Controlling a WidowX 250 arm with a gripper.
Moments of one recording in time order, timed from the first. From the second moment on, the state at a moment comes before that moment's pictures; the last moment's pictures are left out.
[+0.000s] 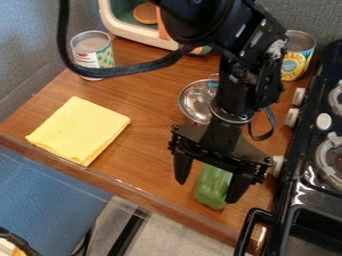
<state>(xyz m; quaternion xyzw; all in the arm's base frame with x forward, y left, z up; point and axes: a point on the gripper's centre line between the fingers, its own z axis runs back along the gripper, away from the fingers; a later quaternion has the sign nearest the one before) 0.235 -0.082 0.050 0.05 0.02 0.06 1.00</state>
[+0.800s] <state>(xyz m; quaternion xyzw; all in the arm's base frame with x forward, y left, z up) 0.242 -0.075 0.035 0.04 0.06 0.06 1.00</state>
